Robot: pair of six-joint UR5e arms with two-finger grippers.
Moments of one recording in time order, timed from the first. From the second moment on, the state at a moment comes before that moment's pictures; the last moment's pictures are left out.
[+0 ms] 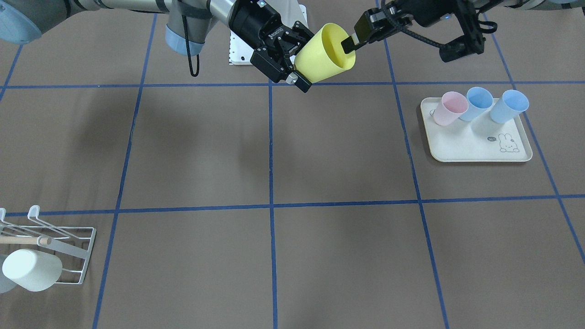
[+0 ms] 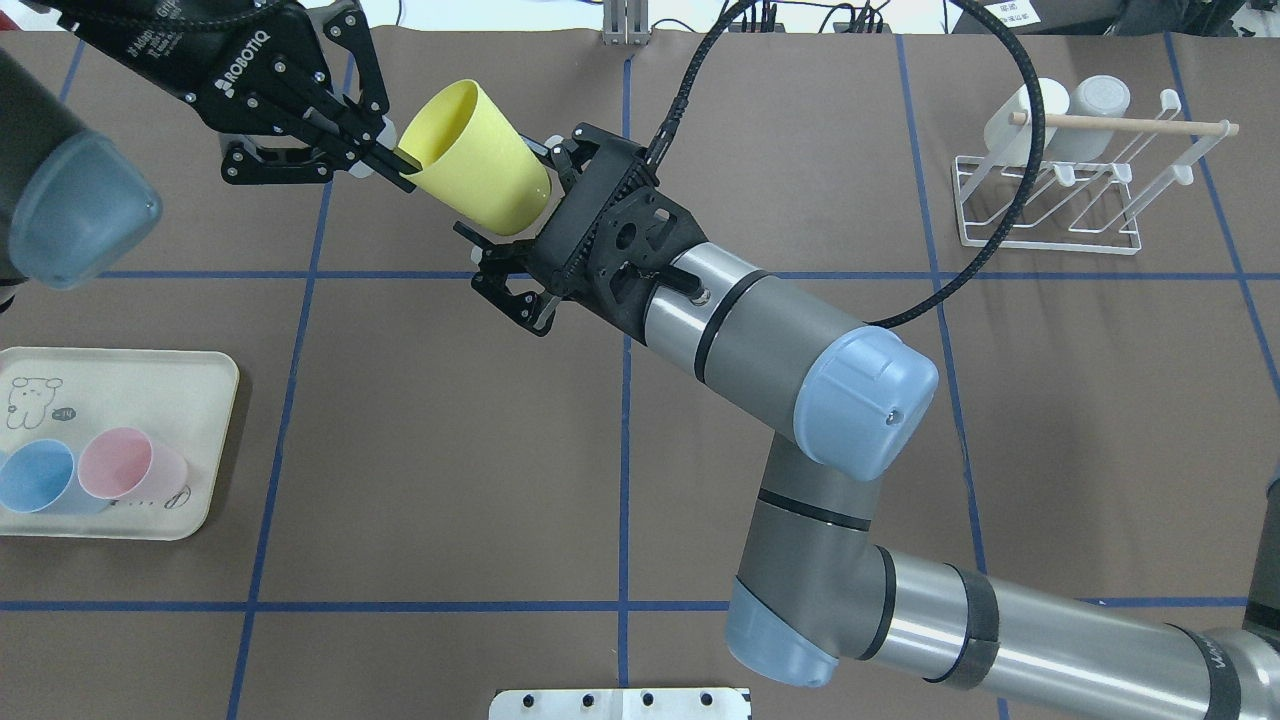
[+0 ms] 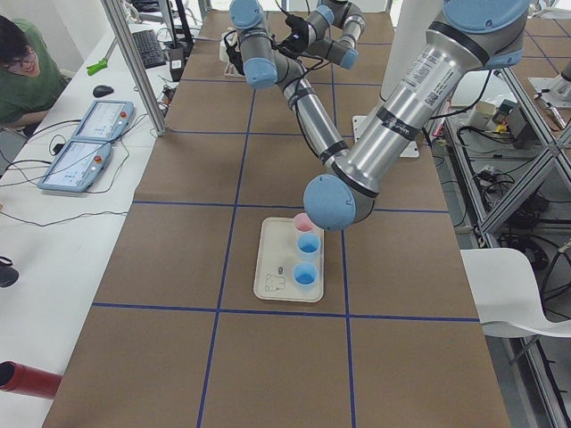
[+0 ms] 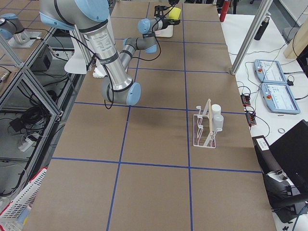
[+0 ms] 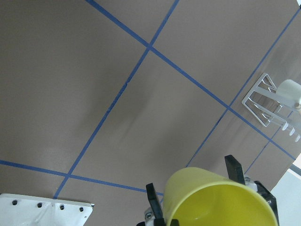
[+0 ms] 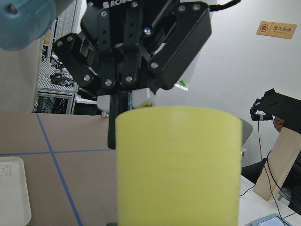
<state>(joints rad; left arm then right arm) -1.06 -2.20 -1.91 -1.91 -2.72 -1.90 0.41 -0.88 1.73 -0.49 1.26 0.10</state>
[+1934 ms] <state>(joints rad) -1.11 -2.01 -1.91 -1.94 -2.49 -1.43 0.55 -0.91 1.89 -1.17 1.22 0.31</state>
